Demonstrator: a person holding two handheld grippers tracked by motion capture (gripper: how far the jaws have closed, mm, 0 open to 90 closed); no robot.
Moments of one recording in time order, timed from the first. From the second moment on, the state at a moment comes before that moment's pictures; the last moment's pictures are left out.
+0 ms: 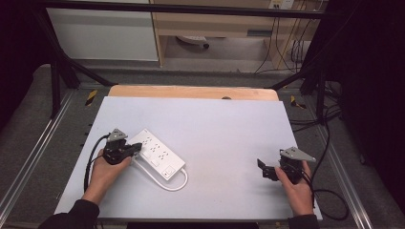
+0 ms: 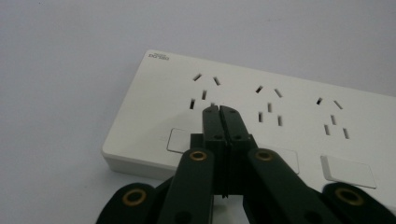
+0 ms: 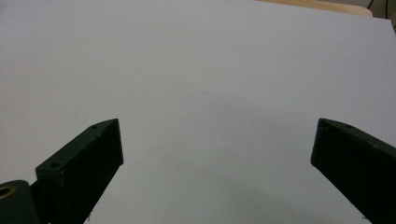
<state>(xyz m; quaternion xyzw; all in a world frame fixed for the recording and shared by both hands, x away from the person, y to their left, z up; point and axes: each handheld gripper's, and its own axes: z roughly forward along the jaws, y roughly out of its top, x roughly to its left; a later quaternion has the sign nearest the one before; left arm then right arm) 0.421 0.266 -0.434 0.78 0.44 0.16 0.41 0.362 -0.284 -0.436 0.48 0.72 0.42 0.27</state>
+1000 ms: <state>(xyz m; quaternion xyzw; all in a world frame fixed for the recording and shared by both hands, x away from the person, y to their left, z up) 0.421 0.265 -0.435 0.78 0.44 0.15 0.41 0.362 -0.283 -0.436 0.48 0.72 0.42 0.27</state>
